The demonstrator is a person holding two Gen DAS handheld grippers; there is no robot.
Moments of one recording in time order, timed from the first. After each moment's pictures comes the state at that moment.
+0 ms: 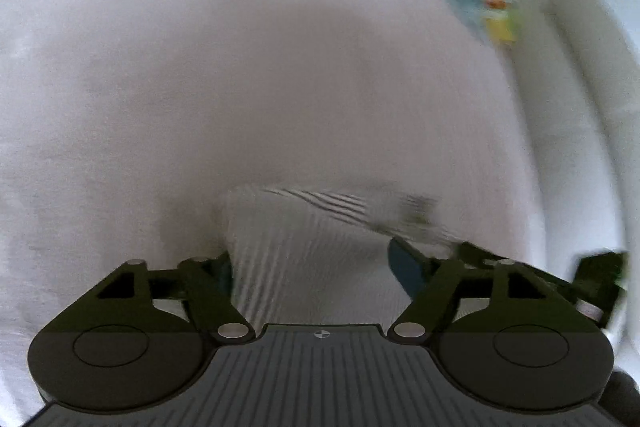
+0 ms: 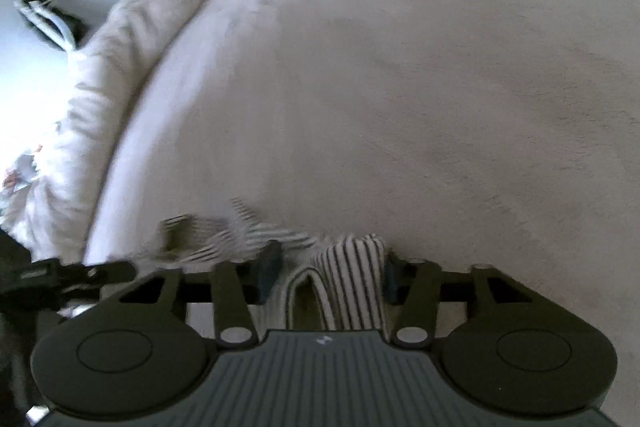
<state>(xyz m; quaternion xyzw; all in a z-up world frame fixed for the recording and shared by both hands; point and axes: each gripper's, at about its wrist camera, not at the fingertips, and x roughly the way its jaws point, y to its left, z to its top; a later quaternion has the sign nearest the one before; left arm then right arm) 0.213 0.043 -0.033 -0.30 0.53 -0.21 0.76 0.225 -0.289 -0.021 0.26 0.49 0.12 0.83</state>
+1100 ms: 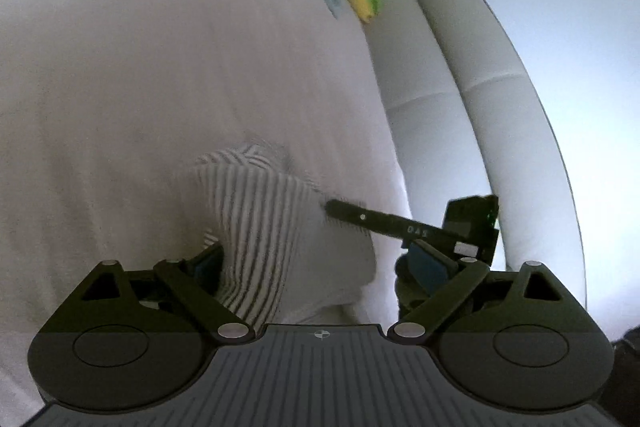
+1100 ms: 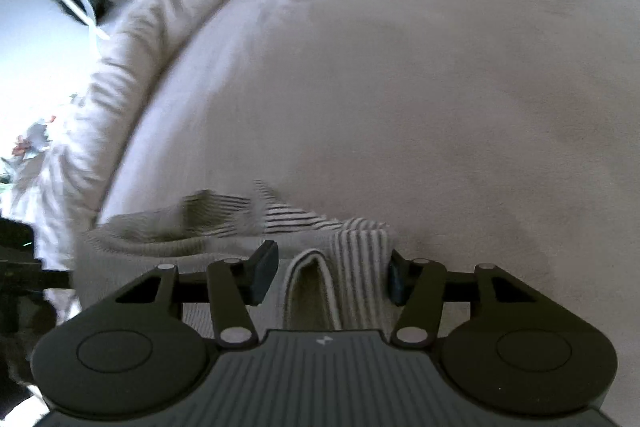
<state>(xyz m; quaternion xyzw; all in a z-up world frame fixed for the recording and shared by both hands) 0.193 0.050 -0.040 -0.34 0.52 -0.32 0.72 0.227 -0.294 -0.023 0.22 0.50 0.09 0.83</state>
